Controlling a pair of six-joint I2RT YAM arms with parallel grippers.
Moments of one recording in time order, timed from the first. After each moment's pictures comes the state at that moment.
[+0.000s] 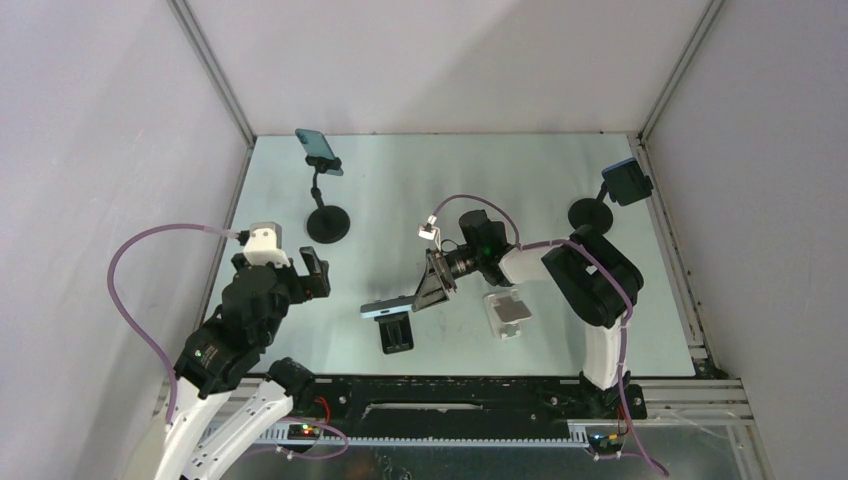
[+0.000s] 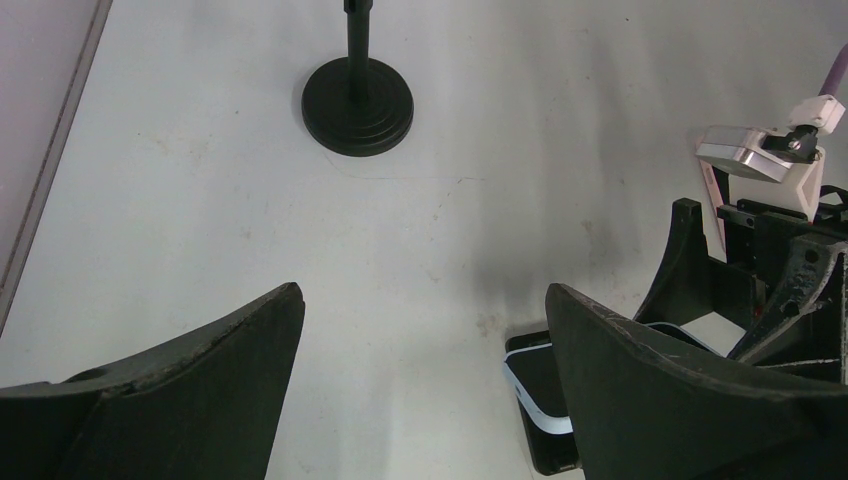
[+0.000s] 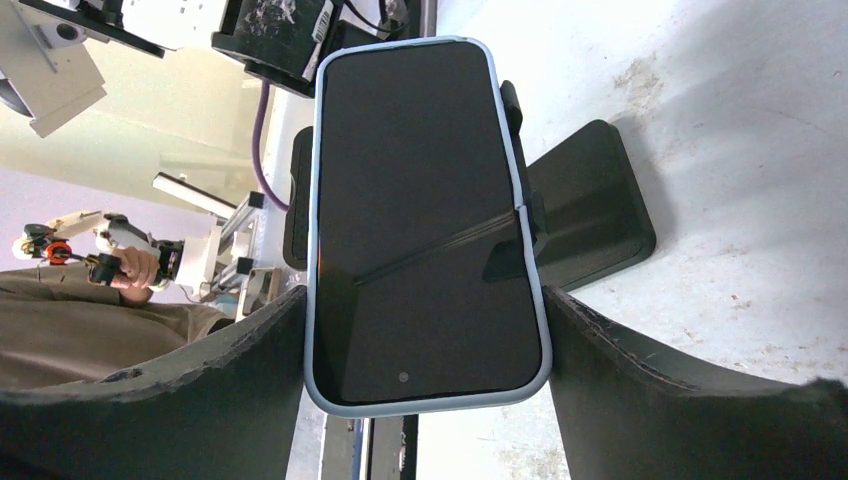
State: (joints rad) left arm -0.54 0.45 0.83 -0.79 -0.46 -0.34; right arm 0.68 1.94 0.92 0.53 -1.20 0.50
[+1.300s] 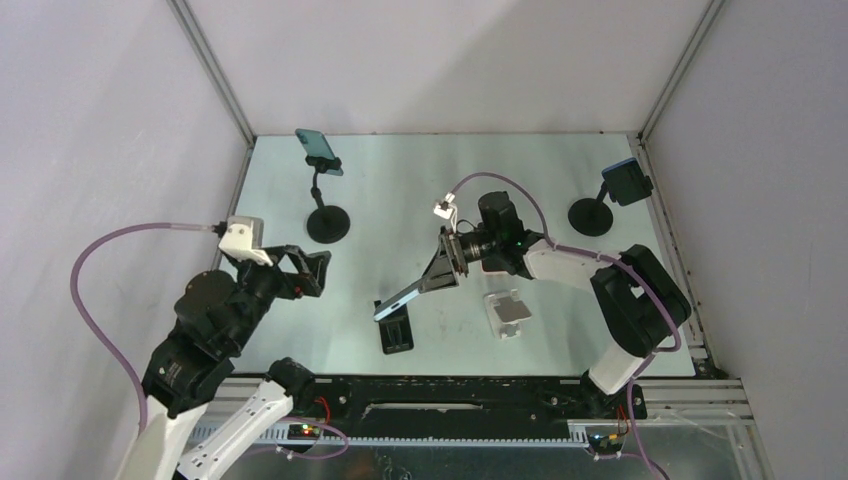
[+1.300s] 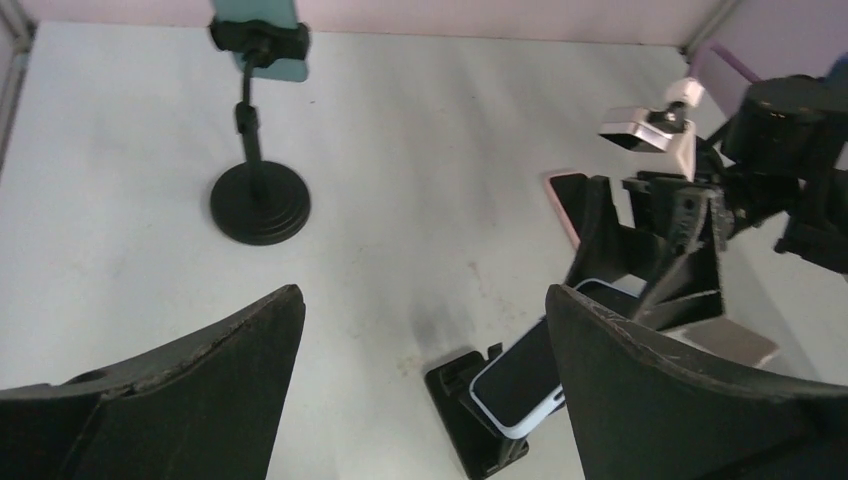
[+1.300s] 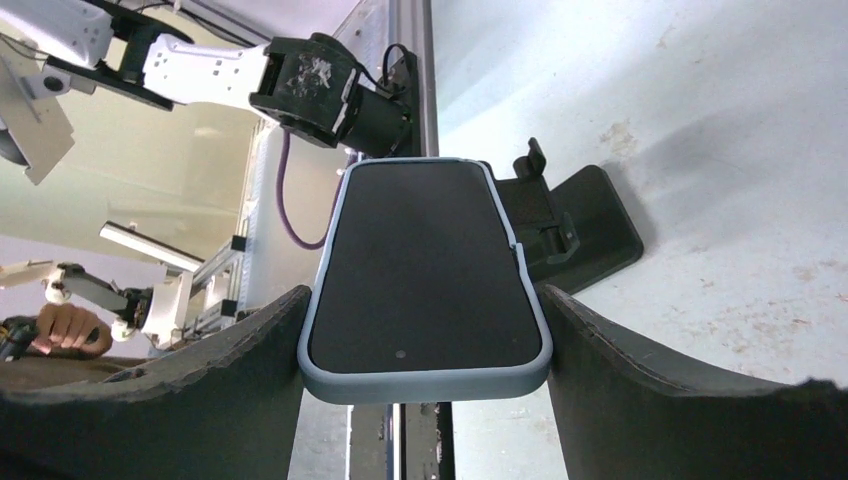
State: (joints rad) left arm -0.54 0.43 1.01 -0.77 -0.27 -0.27; right arm 0.63 1.68 0.92 0.33 -1.11 0.46
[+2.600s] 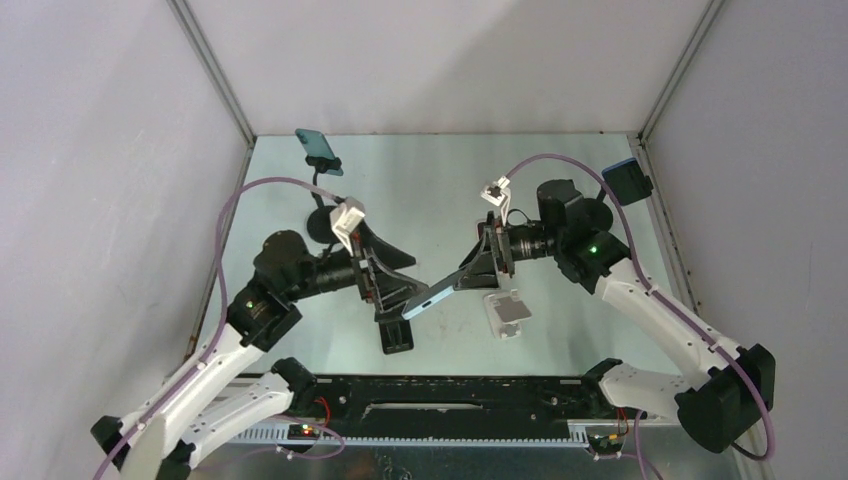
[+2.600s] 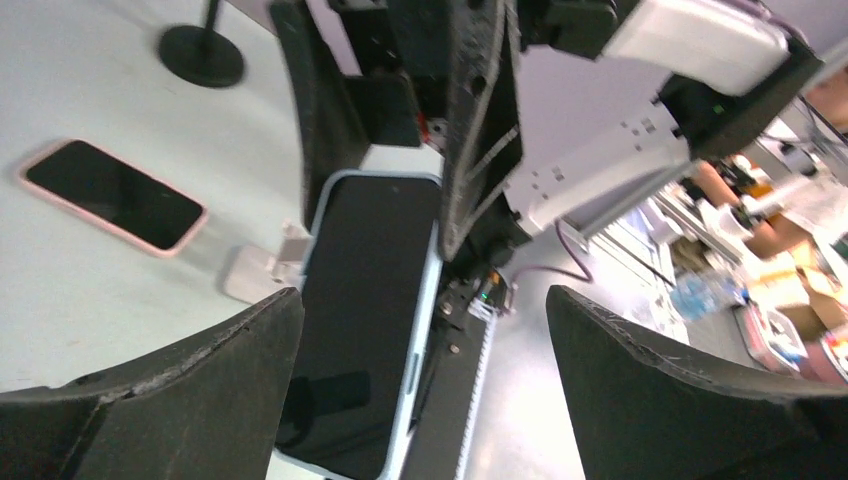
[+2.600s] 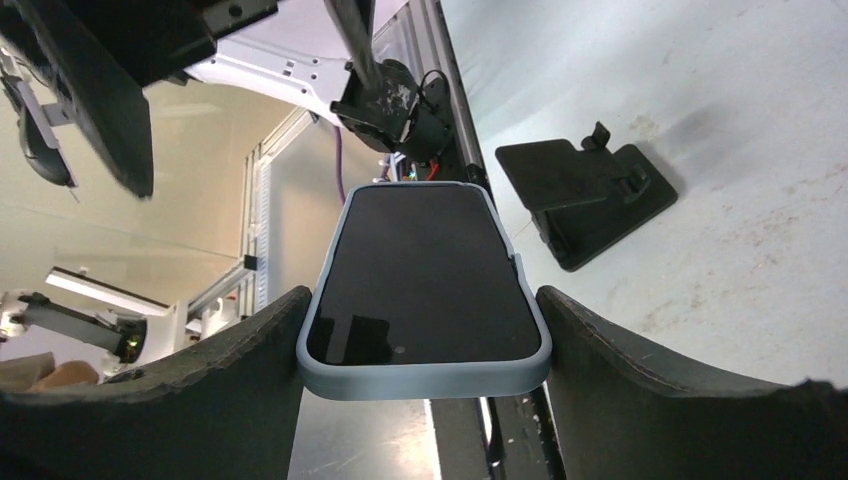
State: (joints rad) left arm -0.64 0.71 0.81 -0.11 0.60 -0.52; right arm 0.56 1.15 0.99 -0.27 -0.99 0.37
